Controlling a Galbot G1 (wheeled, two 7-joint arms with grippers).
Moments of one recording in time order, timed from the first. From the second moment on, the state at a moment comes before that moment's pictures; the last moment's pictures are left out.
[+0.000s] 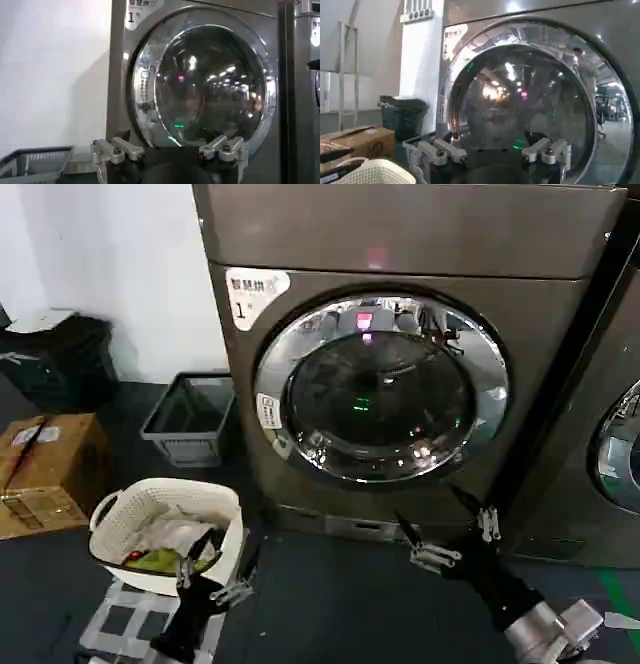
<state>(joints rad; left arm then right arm) 1.70 -1.42 -0.65 -2.11 -0.27 -0.24 0.36 -1.53 1.28 0.70 2.45 0.28 -0.30 -0.42</state>
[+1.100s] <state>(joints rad) 1.72 -1.43 -0.62 -2.16 -0.20 -0.14 0.32 -1.01 1.08 0.36 2.00 0.38 -0.24 -0.48</state>
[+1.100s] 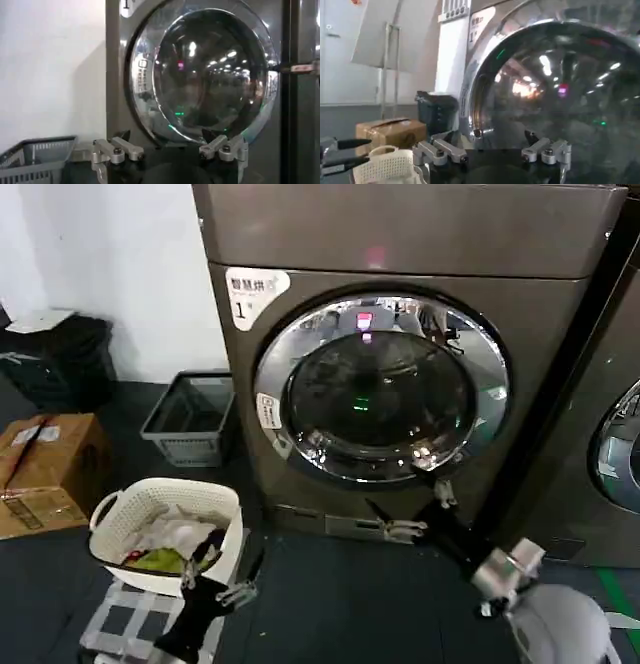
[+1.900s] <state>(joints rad) 1.70 -1.45 -0.61 -2.19 -0.21 -0.10 0.37 -0.75 1.14 0.13 1.81 0.36 -0.23 -0.46</state>
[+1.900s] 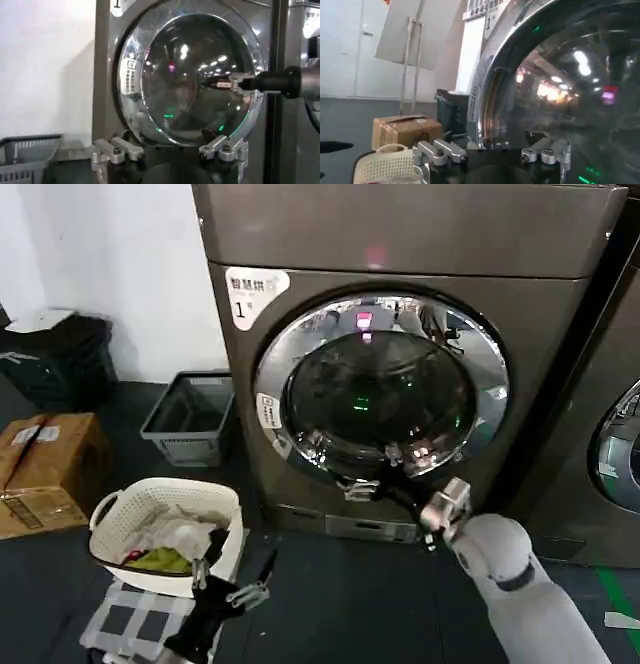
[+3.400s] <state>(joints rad) 1.68 -1.46 -0.65 -2.14 -0.21 -0.15 0.37 -0.47 1.28 -0.09 1.54 0.37 -0.22 -0.44</state>
